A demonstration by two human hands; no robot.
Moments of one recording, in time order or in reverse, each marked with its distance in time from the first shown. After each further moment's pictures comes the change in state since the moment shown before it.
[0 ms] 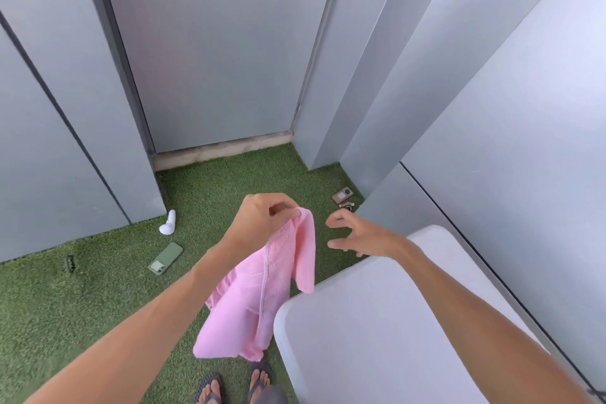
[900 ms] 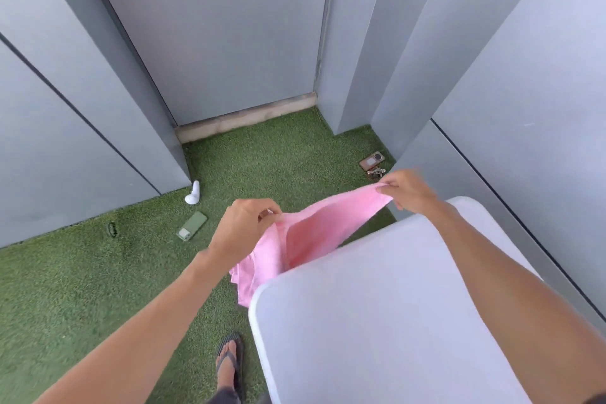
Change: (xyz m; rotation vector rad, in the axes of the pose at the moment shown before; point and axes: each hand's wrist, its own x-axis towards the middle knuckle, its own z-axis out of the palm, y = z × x) left_hand -0.002 -0.027 0.094 0.393 -0.050 -0.188; right_hand 0.057 0.163 -0.097 -0.115 0.323 -0.027
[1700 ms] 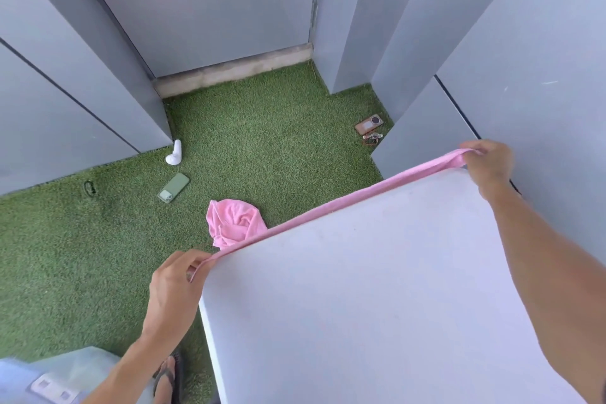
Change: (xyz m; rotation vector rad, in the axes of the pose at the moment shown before) left_hand -0.115 -0.033 0.091 0.015 0.209 -0.327; right_hand 0.017 0.180 -0.058 0.237 0.616 0.401
